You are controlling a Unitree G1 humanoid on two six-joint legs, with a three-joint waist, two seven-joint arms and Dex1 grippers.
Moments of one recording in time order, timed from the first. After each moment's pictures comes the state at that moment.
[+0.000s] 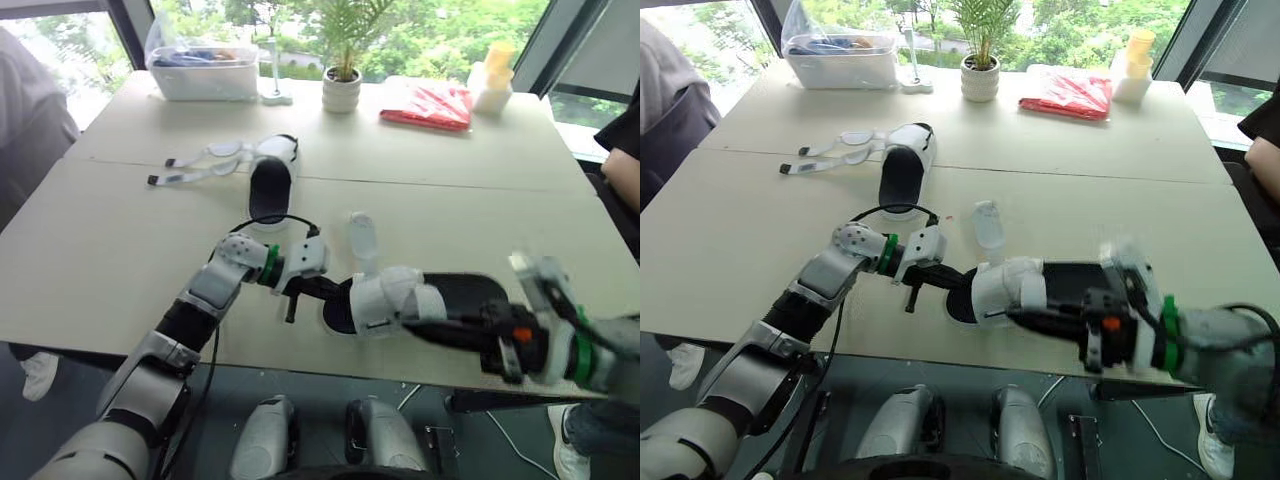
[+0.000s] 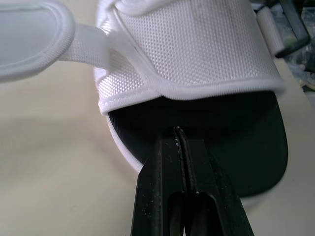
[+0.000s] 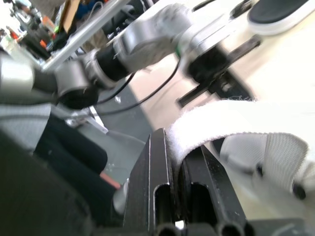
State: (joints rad) left arm -0.64 0.39 -0.40 0.30 -0.11 0.17 -1.32; right arm 0.04 -1.09 -0.29 -0.66 1.51 0.86 0.53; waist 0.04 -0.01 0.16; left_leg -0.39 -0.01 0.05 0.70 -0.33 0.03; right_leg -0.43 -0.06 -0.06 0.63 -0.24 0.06
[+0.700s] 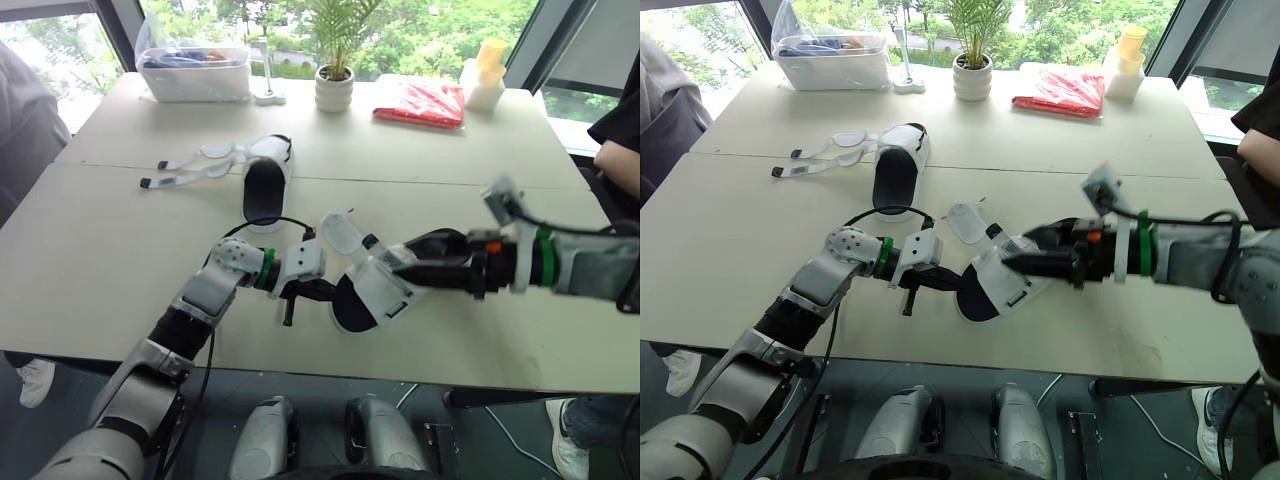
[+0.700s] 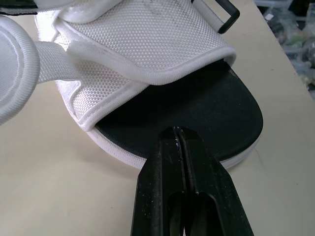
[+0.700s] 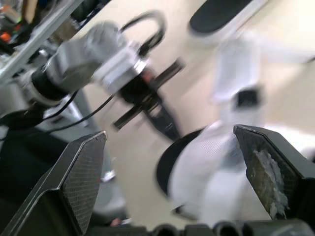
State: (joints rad) left arm -0.60 0.41 -0.39 0.22 -0.11 0.20 -1.27; right arm -0.56 -1.06 -0.04 -0.22 1.25 1.08 0.66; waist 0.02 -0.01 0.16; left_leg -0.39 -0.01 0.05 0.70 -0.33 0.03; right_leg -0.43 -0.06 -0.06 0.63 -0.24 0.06
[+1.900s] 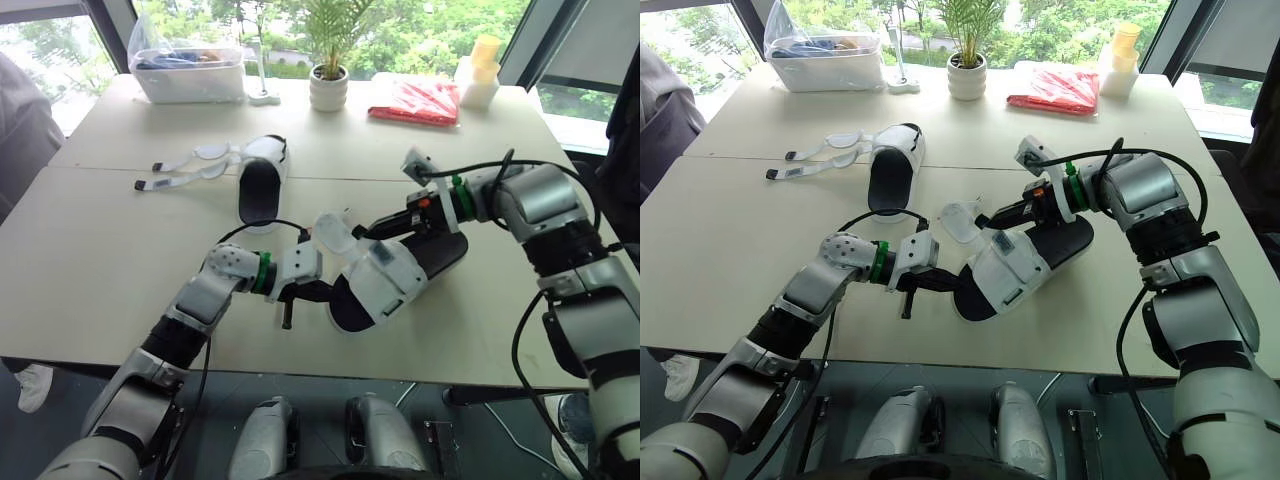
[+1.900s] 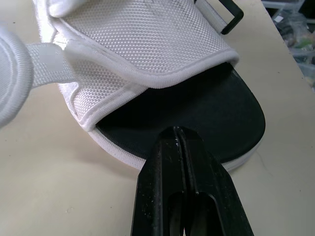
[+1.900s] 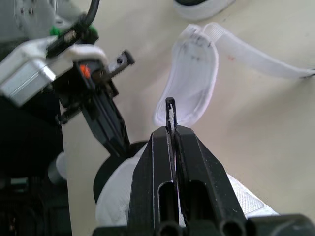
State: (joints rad) left arm -0.55 0.43 -0.38 0.15 -0.11 0.23 -1.23; right arm -1.05 -0.68 0.37 0.46 0.41 0.93 1.33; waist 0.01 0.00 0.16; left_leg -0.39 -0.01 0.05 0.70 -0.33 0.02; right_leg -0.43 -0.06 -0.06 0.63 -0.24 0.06
